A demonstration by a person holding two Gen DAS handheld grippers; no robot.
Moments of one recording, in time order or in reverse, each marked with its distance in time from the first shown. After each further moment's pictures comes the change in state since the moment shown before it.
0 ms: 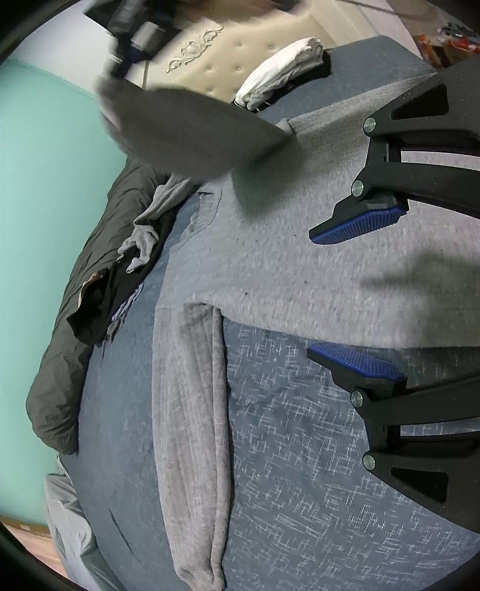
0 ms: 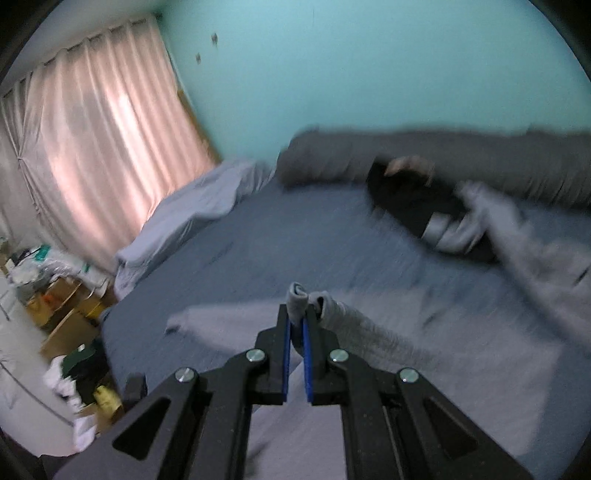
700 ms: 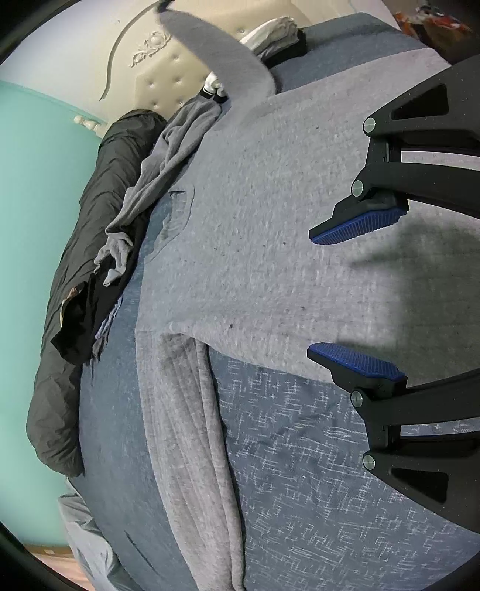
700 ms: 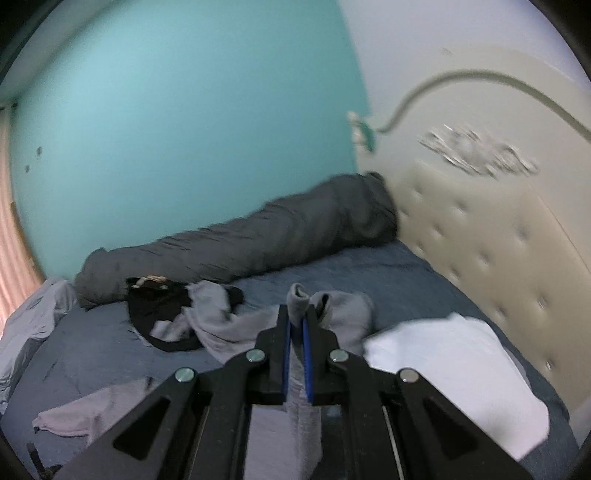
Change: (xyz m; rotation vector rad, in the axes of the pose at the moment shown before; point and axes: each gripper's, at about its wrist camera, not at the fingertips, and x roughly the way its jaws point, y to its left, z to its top) left arm 0.045 -0.039 -0.004 0.097 0.061 0.054; right arm -0.332 -0.252 0.022 0.224 -0.420 -0.710
